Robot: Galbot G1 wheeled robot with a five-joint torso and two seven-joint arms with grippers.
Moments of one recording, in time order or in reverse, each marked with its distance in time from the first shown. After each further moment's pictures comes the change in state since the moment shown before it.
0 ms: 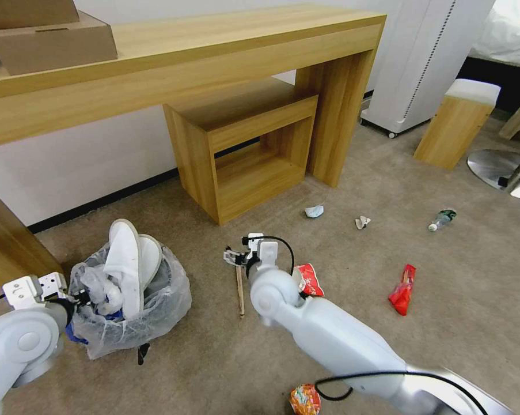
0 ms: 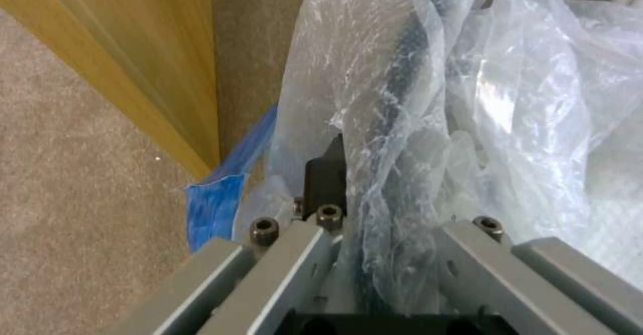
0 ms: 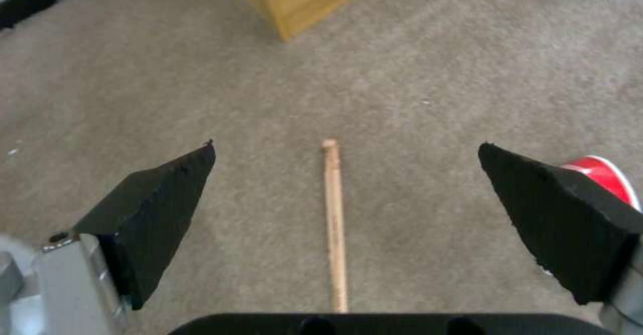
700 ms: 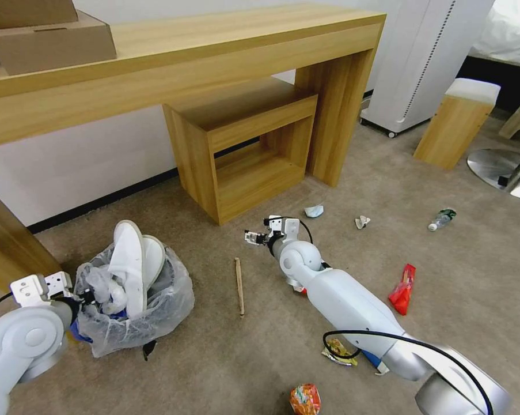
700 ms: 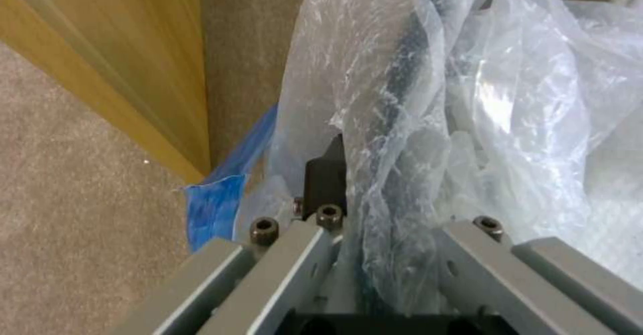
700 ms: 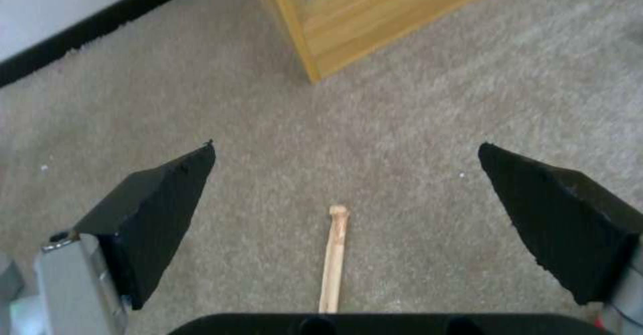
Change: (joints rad) left arm -0.020 0.000 0.020 0.026 0.016 0.002 0.033; right arm 0.057 0.010 0.050 -0.348 -0.196 0.130 -0.561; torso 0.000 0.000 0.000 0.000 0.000
